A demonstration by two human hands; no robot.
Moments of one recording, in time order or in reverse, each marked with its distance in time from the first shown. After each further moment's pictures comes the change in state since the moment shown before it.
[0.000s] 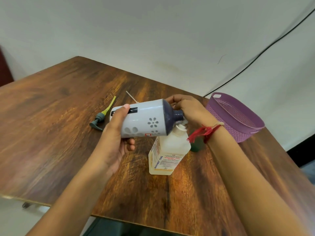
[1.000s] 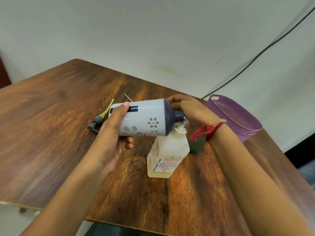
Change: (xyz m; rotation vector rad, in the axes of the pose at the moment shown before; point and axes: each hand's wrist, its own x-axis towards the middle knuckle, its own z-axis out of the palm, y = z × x) left_hand 0.006 0.007 0.000 -0.004 -0.057 0.054; right_hand 0.004 -0.006 -0.006 -0.065 -0.021 0.014
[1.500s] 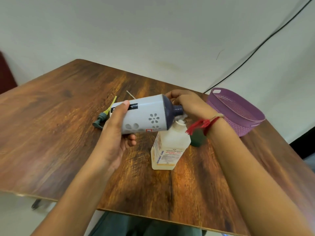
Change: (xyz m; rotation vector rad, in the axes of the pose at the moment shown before) left_hand -0.013 -0.003 -0.002 0.018 0.039 0.006; right_hand -0.009 -0.001 0.006 -0.038 0.026 -0.020
